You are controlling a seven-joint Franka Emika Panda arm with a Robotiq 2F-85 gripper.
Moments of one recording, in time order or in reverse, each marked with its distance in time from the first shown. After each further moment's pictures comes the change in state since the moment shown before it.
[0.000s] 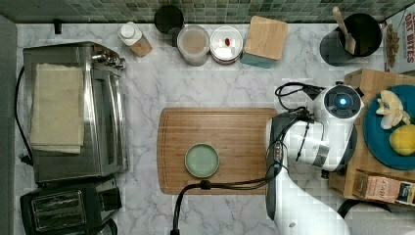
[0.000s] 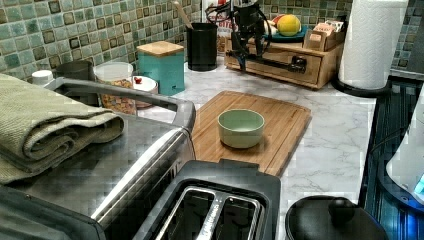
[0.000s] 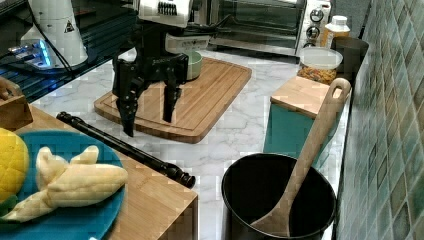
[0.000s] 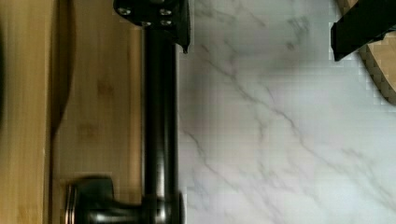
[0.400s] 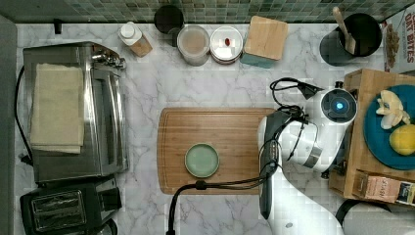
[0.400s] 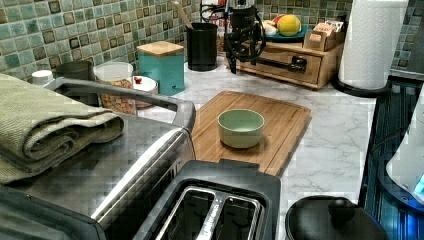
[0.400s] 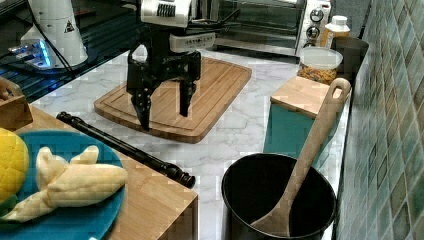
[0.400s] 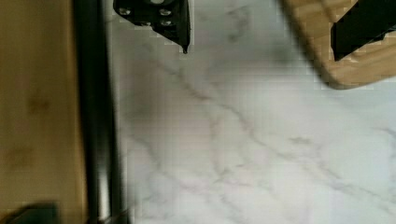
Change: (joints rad) arm 0.004 -0.016 0.034 -0.043 0.136 0.017 0.083
